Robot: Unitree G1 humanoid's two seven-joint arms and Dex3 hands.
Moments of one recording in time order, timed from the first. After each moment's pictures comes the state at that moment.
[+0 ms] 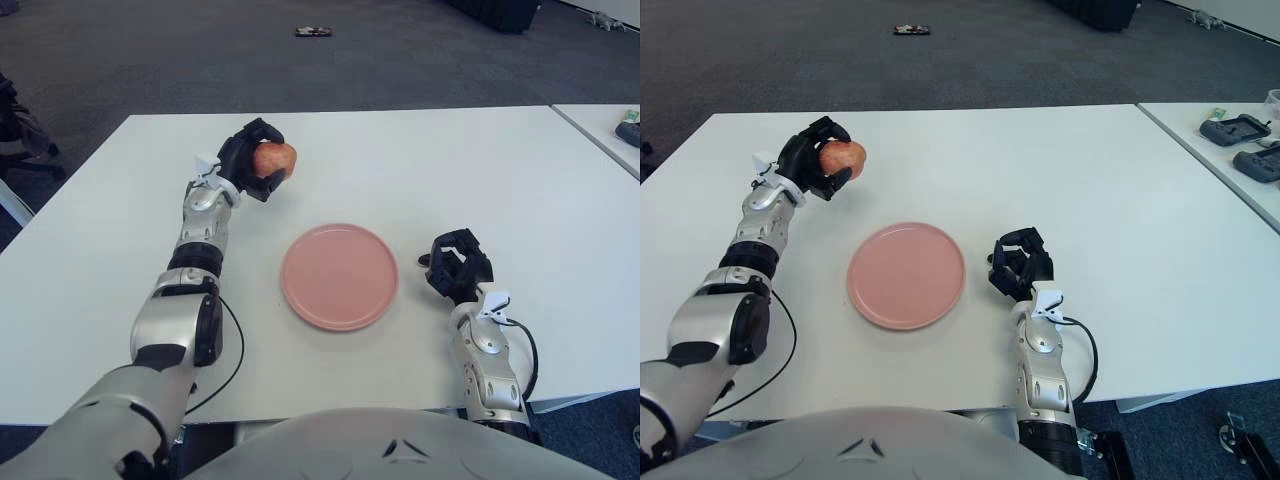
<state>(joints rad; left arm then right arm) -0.63 0.18 0.18 0.79 -0.16 -0.35 -0.47 0.20 0.10 -0.05 -0.06 -0.02 -0.05 -0.14</state>
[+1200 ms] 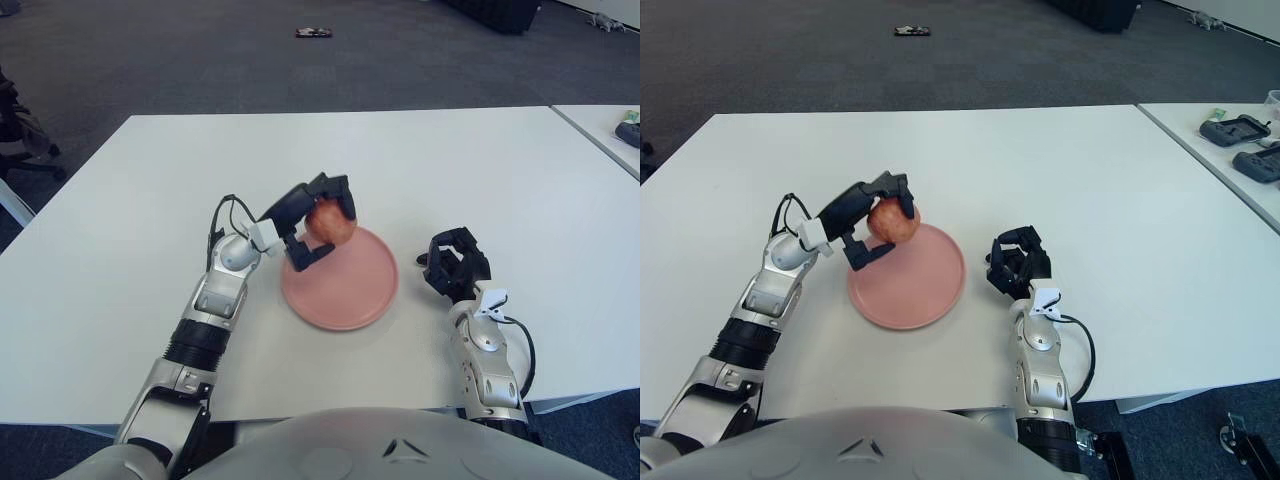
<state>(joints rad) -0.22 0.23 -0.23 0.09 0.12 -0.40 -0.52 0.20 0.10 -0.04 -0.06 -0.02 -0.04 -0.14</state>
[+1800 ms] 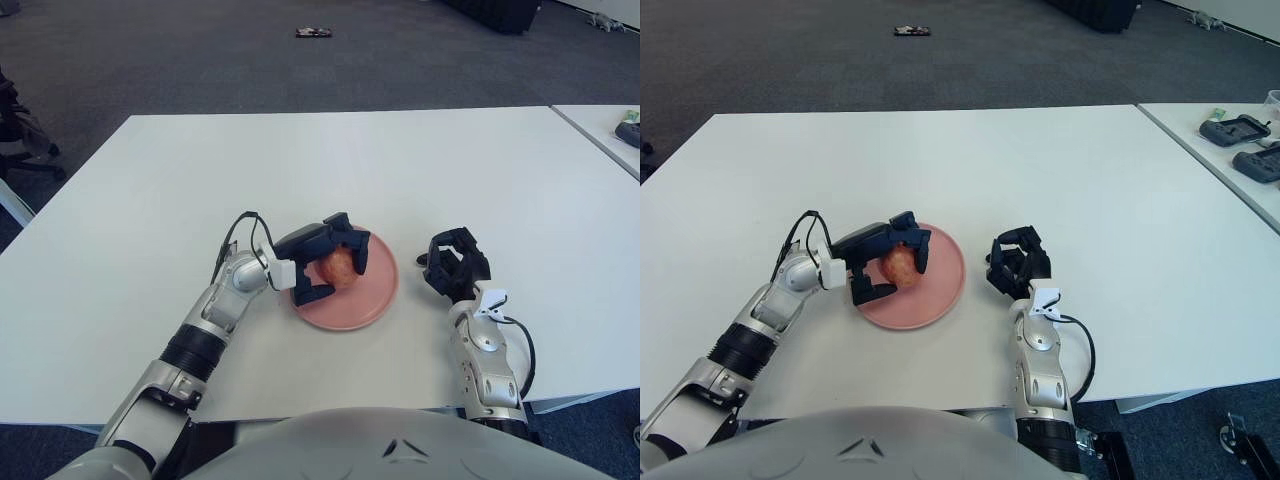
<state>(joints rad) -0.20 0.30 -0.36 0.19 0.30 -0.60 -0.50 0.20 0.10 -0.04 -0.05 -0.02 -0.04 -0.14</state>
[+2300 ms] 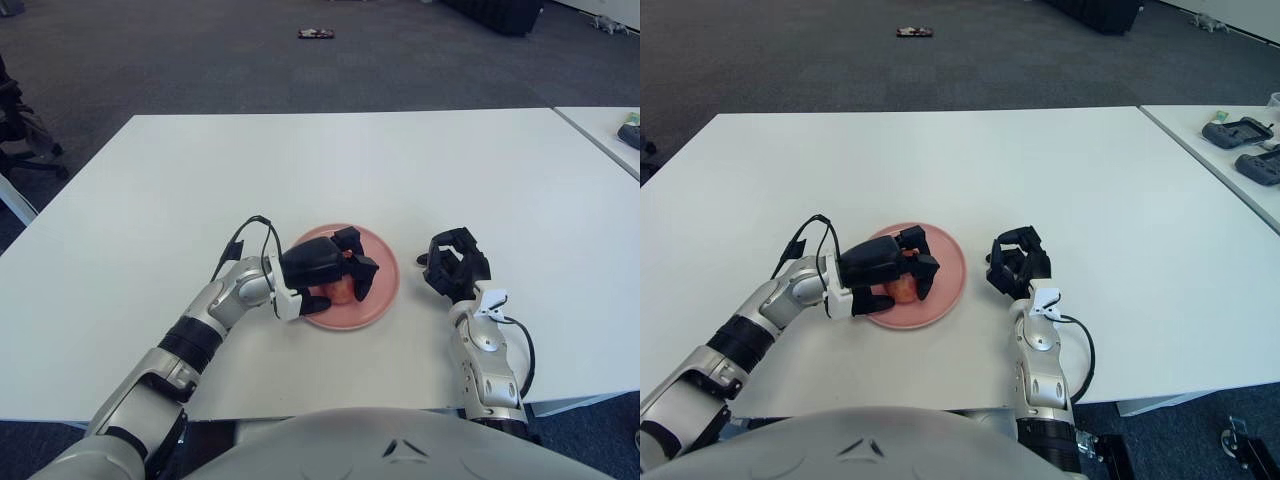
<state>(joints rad) -0.30 0.35 -0.45 0.37 0.62 -0.93 -0.23 0.20 0.10 -0.04 -0.05 -0.02 -0.04 -0.14</state>
